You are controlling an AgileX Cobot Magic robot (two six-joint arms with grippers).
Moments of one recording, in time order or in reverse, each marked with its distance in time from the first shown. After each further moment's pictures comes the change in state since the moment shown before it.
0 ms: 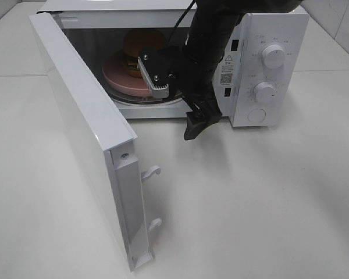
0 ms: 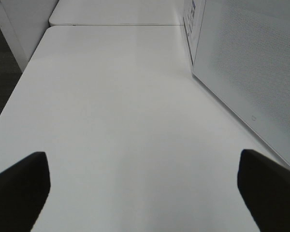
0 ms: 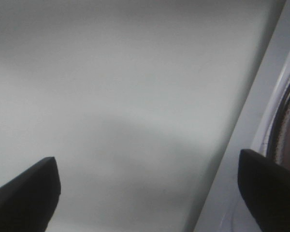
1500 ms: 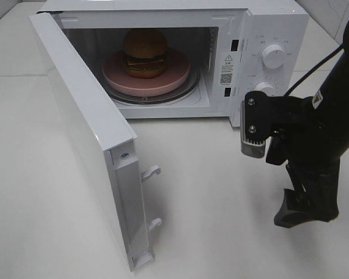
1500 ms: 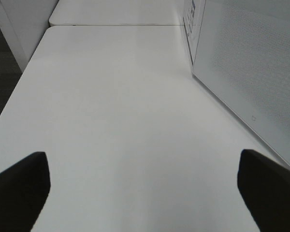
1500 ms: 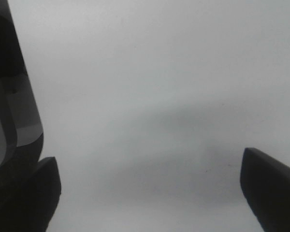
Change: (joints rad) left arm 0.000 0.000 0.000 0.000 0.000 0.000; right arm -0.081 -0.672 0.921 -0.017 -0.175 0.478
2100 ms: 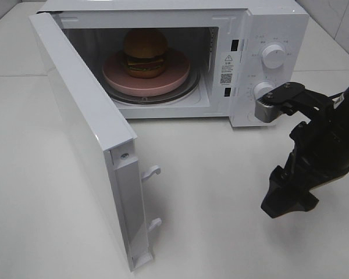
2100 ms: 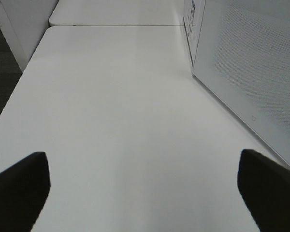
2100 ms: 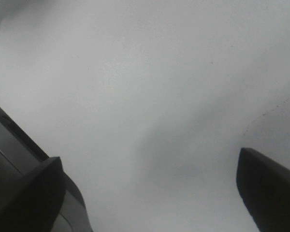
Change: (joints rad) left arm 0.000 0.000 0.000 0.000 0.000 0.000; right arm -0.151 -0.001 0.090 0.175 -0.079 0.341
